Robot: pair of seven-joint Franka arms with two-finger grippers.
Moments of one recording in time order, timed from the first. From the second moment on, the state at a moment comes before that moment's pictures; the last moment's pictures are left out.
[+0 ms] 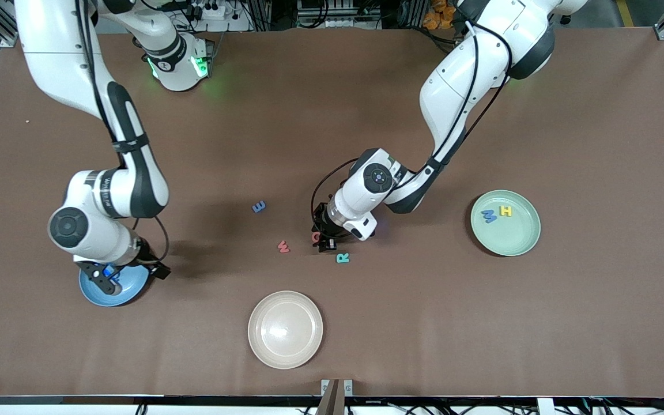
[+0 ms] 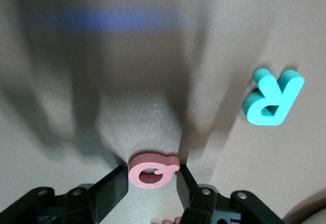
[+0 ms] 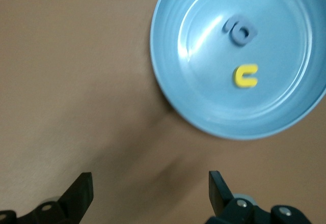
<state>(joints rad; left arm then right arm) -0.50 1.02 -0.33 -1.41 -0.03 2.80 -2.31 0.32 0.60 -0.24 -1.70 0.12 2.25 0.79</state>
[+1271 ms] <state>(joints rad) -0.49 1.02 -0.34 -1.40 -0.04 2.79 -2.31 0.37 0.60 -0.22 -1.66 0.12 2.25 0.83</state>
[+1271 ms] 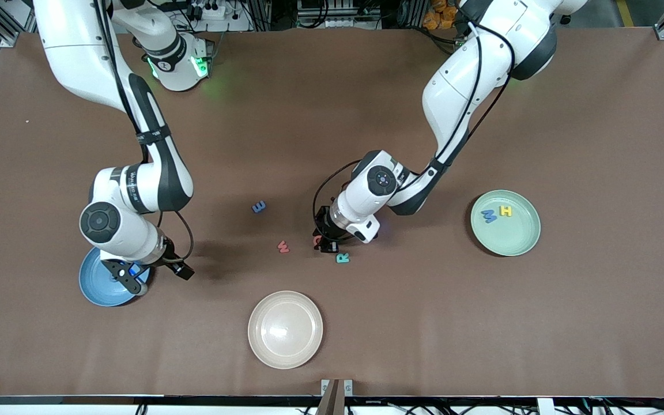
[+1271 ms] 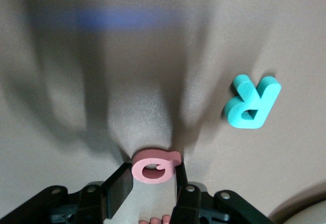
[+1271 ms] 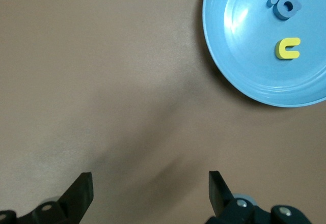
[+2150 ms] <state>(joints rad) -0.44 1.01 -0.38 -1.39 -0.04 2.71 -2.31 0.37 0.60 -0.22 -1.60 0.12 2.25 0.80</state>
